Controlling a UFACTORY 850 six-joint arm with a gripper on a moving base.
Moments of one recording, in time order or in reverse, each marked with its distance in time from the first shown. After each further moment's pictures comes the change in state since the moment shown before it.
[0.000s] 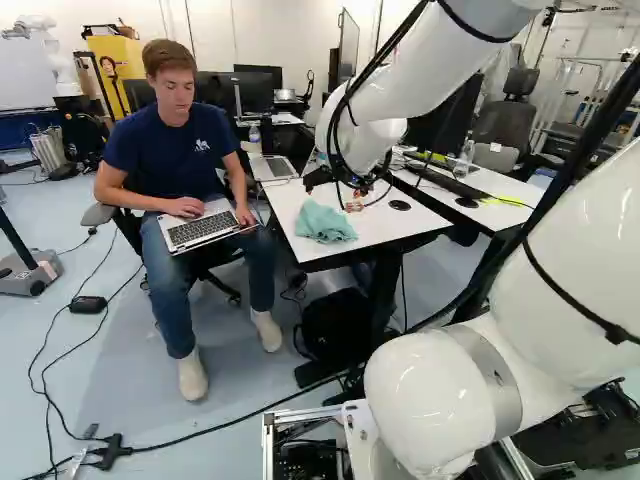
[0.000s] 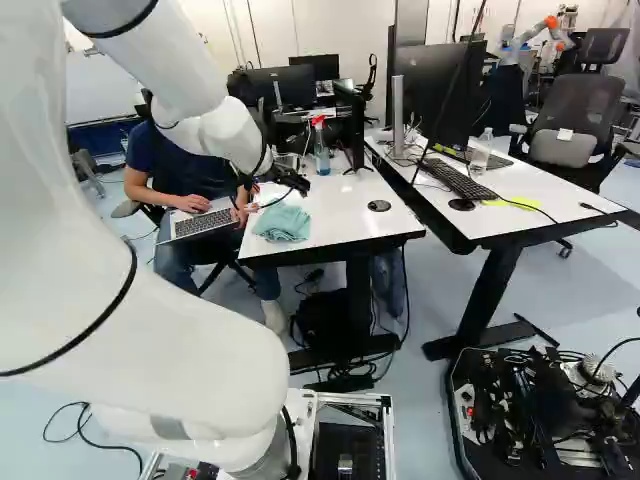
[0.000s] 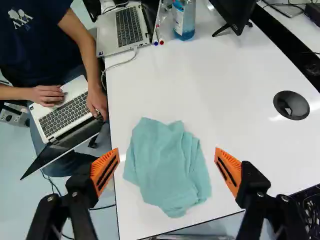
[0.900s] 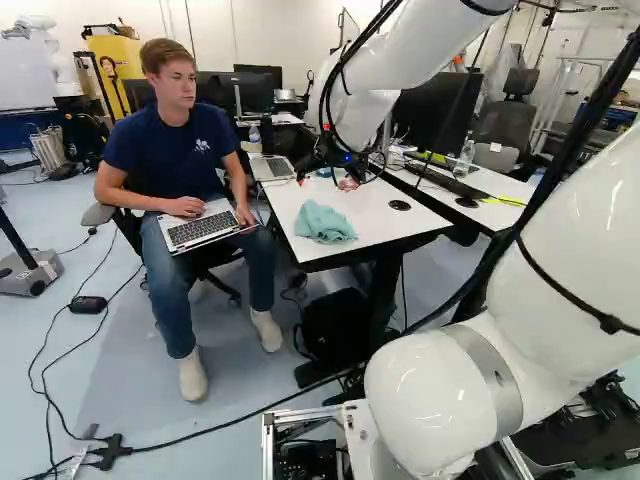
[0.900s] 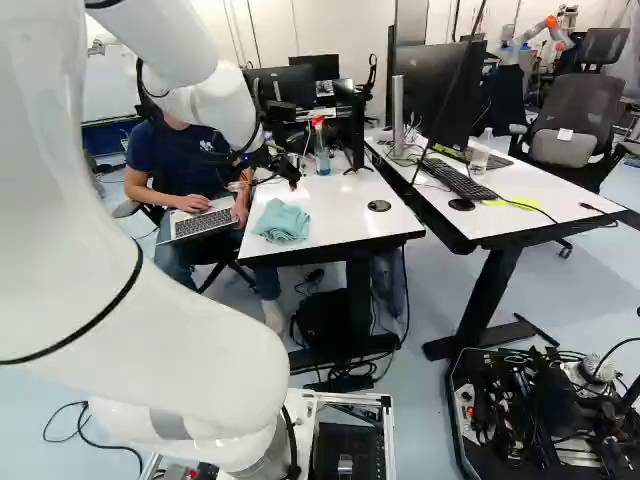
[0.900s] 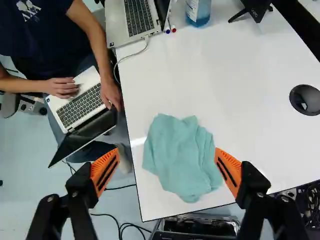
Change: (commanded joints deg) arm 1.5 -1.7 -8.9 2.7 -14.8 0.0
